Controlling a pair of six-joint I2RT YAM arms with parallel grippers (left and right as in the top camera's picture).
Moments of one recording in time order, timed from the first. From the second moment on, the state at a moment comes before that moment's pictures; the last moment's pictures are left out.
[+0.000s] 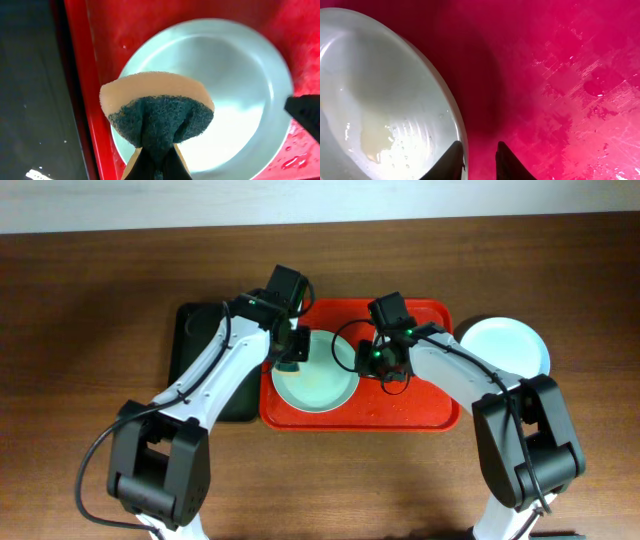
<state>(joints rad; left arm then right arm) -0.42 1.90 1.49 -0.88 0.00 -0.29 0.36 1.91 1.19 -0.52 -0.21 0.55</state>
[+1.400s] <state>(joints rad) -0.41 1.95 1.22 -0.57 0.03 -0.44 0.41 1.91 1.18 -0.49 -0.18 0.55</state>
